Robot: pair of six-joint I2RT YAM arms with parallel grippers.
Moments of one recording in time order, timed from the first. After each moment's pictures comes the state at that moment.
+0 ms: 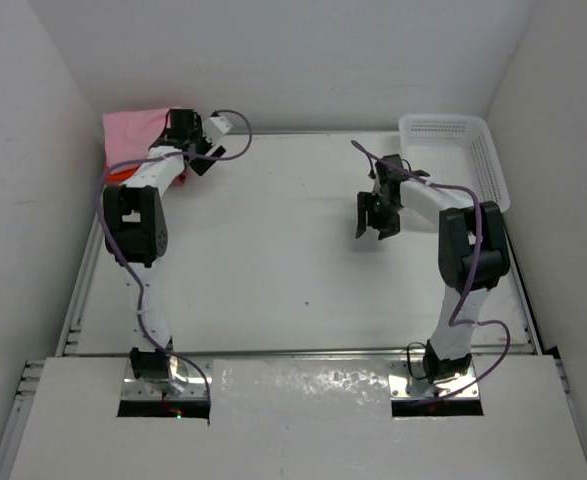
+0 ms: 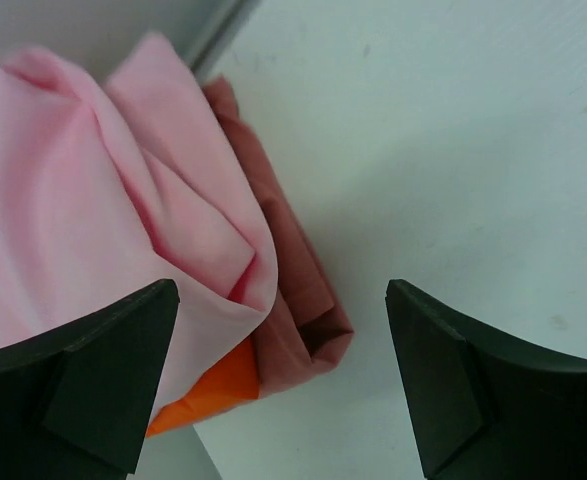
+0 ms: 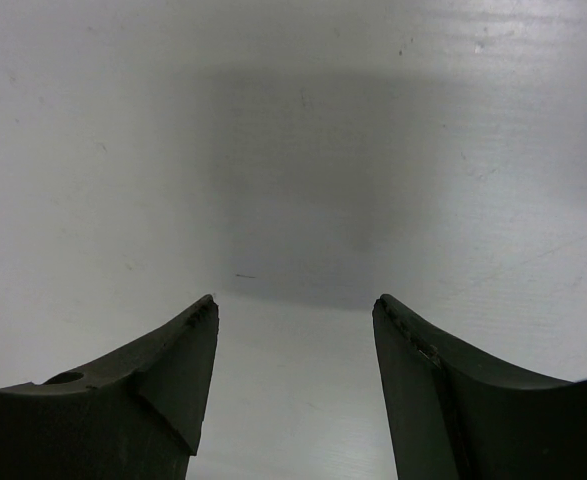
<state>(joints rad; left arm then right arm) -0.04 2.17 1.83 -0.35 0.01 0.79 0.19 1.94 1.32 -0.64 -0.14 0.24</state>
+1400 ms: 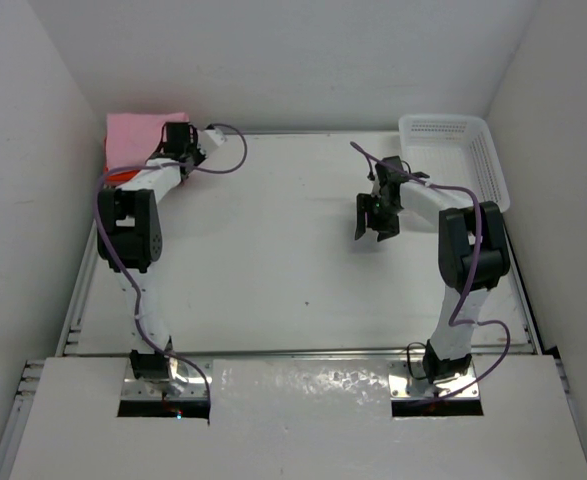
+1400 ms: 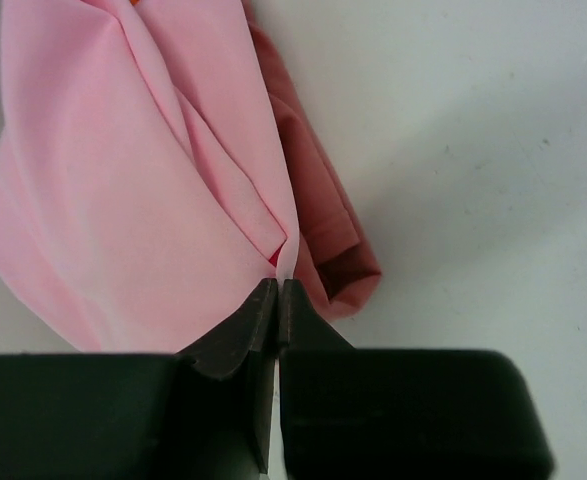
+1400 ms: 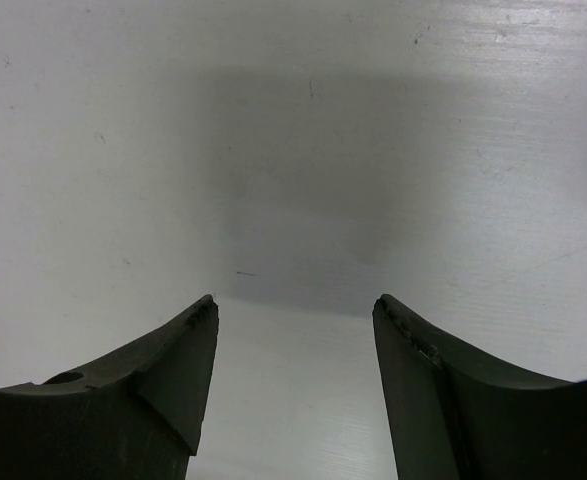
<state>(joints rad) -0.01 2.13 1.62 -0.19 -0.12 0.87 0.19 1.94 1.29 -0.62 -0.16 0.22</state>
